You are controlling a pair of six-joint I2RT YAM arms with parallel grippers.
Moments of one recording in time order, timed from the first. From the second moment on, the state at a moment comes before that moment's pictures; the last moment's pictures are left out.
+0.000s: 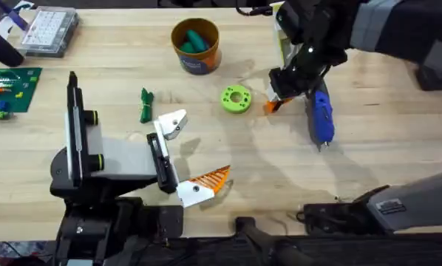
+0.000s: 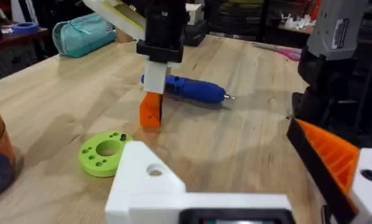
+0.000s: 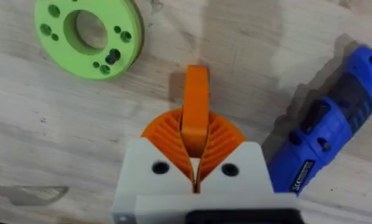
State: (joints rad) left arm -0.02 0.00 0.00 -0.11 1.20 0.04; right arm 0.42 1.69 1.25 -1.00 -0.03 0.15
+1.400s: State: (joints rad) left arm -0.02 0.00 0.01 -0.13 1.21 0.04; right arm 0.42 1.15 1.24 -0.92 -0.25 0.31
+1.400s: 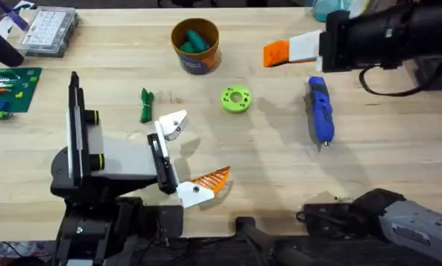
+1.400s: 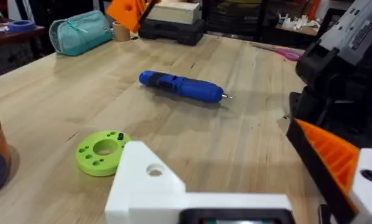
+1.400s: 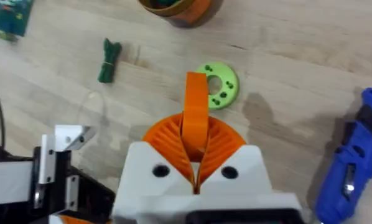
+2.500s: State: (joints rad) left arm -0.02 0.00 0.01 -0.13 1.21 0.04; right arm 0.28 1.15 0.52 0.48 -1.23 0.91
